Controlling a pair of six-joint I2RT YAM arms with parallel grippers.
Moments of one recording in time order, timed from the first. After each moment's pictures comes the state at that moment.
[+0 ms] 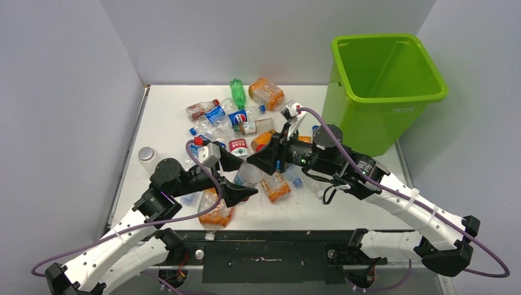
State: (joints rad) left arm -0.73 0.72 0.68 0.12 0.57 -0.30; right arm 0.98 1.11 1.29 -0.37 -0.17 0.45
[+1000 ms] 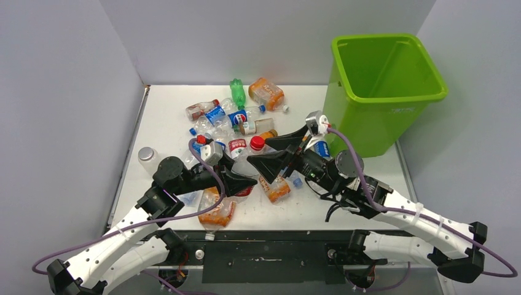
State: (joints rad) left arm -0.73 0.74 0.67 0.16 0.61 -0.32; right arm 1.08 0.93 1.04 0.04 0.06 0.43
